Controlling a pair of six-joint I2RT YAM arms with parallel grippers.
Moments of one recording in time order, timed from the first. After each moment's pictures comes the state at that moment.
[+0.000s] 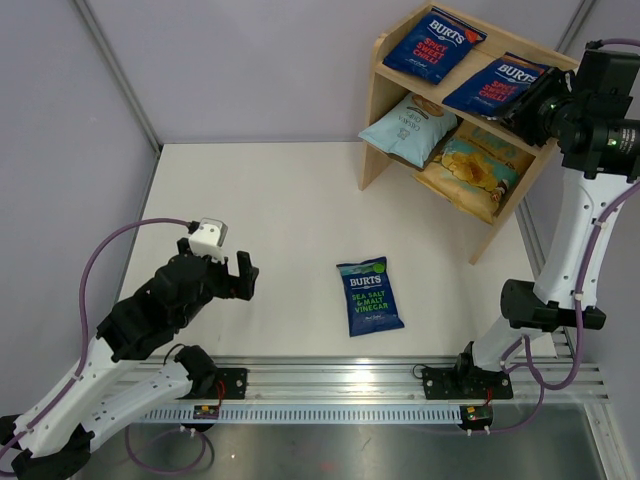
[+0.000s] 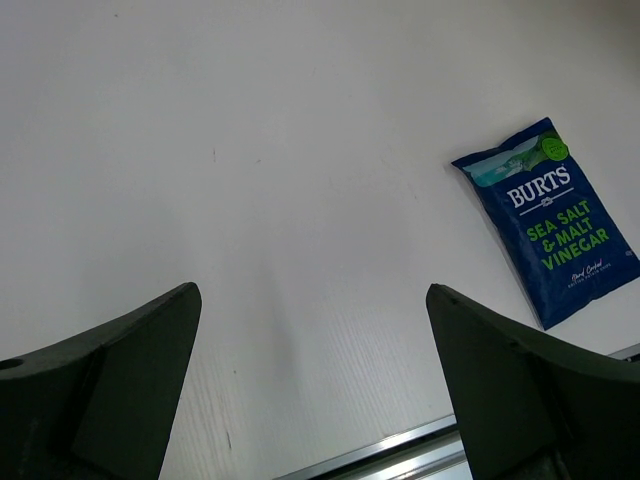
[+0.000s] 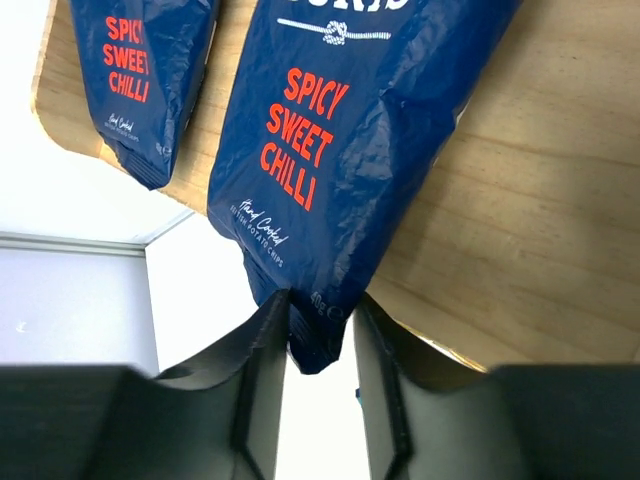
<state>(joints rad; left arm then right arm) -0.79 0.57 0.89 -0.80 -0.39 -0.31 -0.14 1.69 2.53 -1.29 -0.20 0.61</state>
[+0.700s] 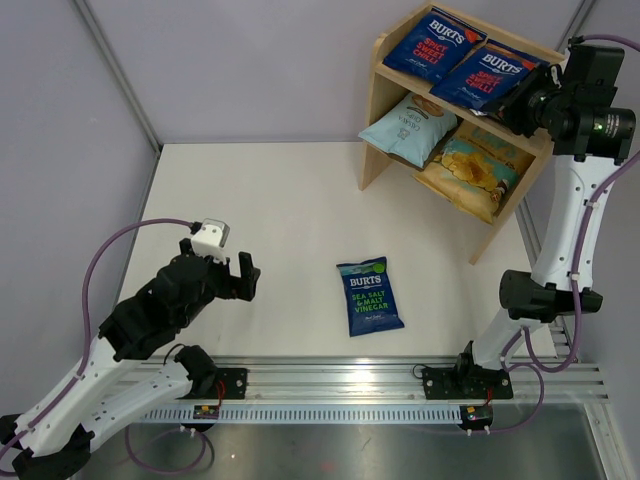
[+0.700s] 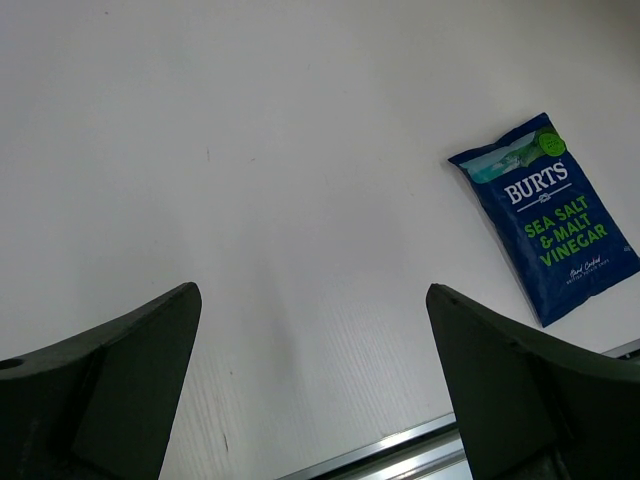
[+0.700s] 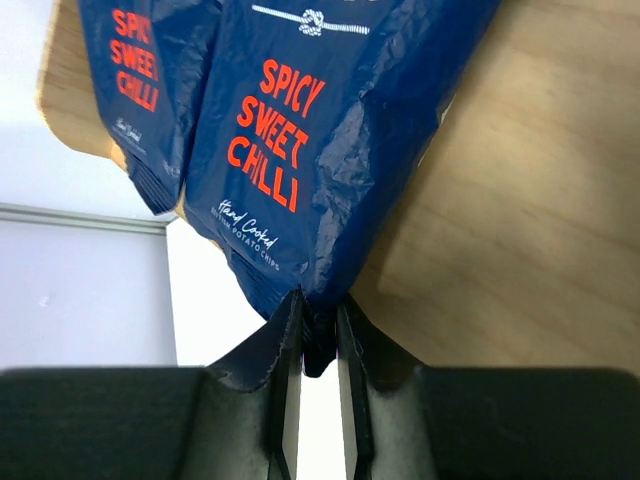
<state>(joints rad) -0.79 0.57 0.87 -0.79 -0.37 -0.31 -0.15 1.74 2.50 -1.22 -0.28 0.60</state>
